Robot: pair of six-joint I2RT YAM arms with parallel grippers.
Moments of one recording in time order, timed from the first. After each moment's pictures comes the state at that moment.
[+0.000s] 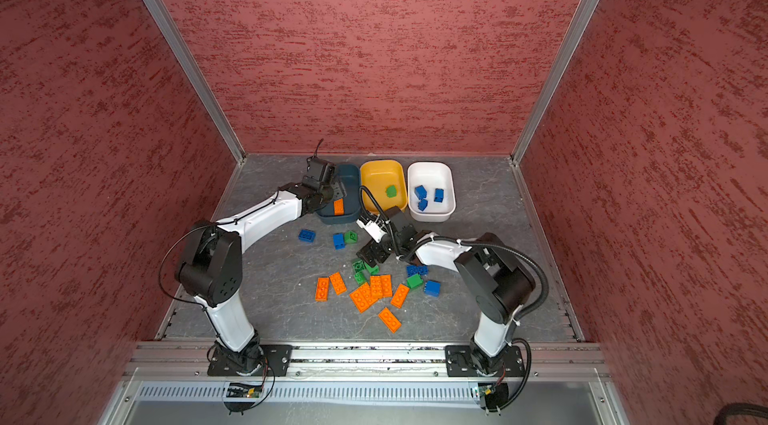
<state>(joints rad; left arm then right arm) -0.43 1.81 1.36 -0.35 -0.23 -0.69 0.67 1.79 0.96 0.05 -0.34 -0.12</state>
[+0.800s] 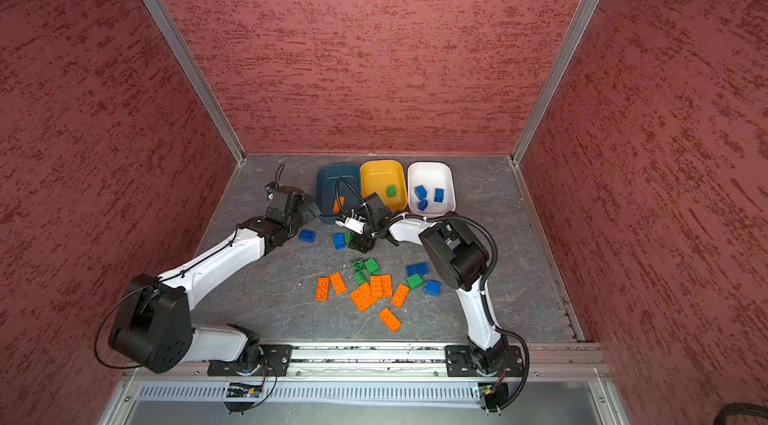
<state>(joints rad) -0.36 1.38 0.90 -0.28 -0.32 -0.85 0.68 2.13 1.37 -0.16 -0.37 -0.52</state>
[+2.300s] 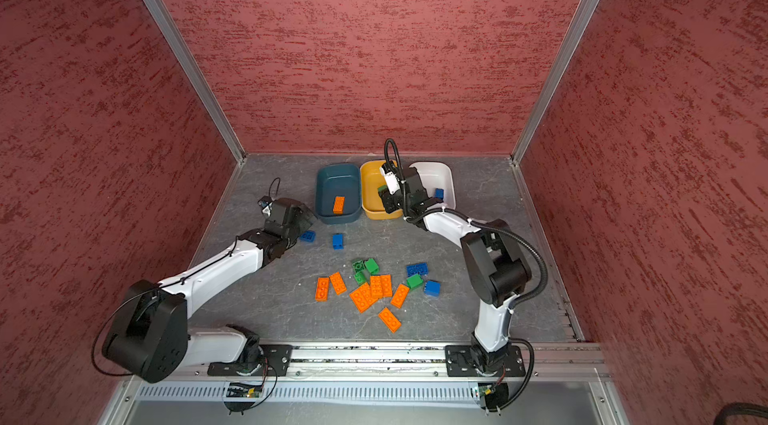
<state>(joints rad) -0.36 1.32 0.74 -0.21 -0.35 -0.99 0.46 1.88 1.28 0.04 -0.12 0.04</state>
